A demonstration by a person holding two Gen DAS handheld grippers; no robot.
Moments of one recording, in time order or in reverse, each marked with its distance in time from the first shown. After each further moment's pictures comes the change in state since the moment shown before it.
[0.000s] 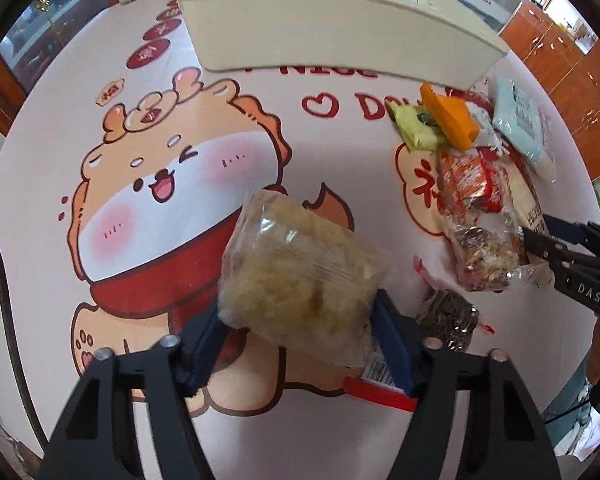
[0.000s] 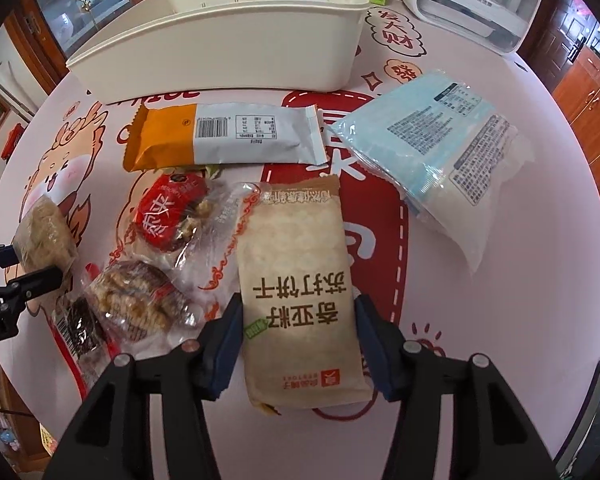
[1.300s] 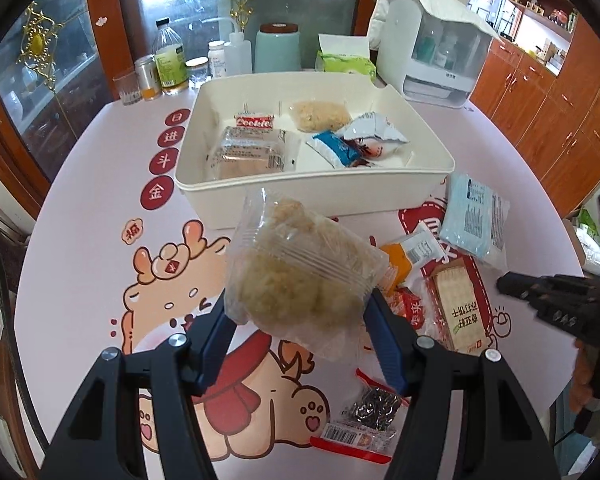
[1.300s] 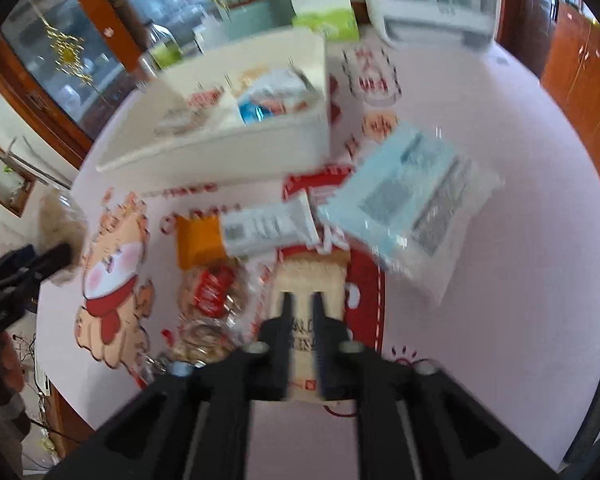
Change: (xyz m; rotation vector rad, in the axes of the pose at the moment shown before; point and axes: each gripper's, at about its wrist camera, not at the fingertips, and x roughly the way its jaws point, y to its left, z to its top) left arm -0.091 -0.034 0.056 0.069 -0.242 0.009; right arm -0.048 -0.036 0.031 0.169 -0.073 0.159
